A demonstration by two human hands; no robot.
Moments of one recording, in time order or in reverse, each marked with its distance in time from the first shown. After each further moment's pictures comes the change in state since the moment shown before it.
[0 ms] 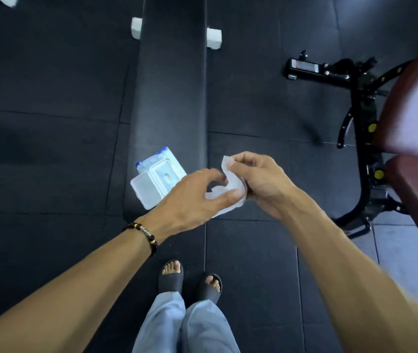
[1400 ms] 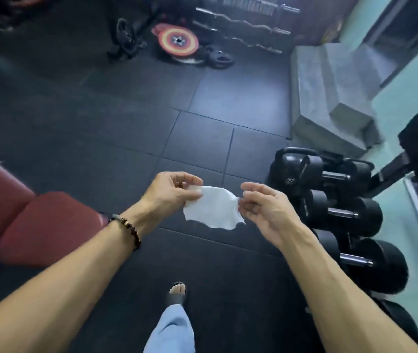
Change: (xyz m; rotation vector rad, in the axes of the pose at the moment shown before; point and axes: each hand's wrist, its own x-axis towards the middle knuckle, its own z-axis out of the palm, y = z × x) left_hand 0.042 0.626 0.767 0.075 -0.959 0.273; right_hand -0.522 0.423 -0.694 1.249 1.288 -0.066
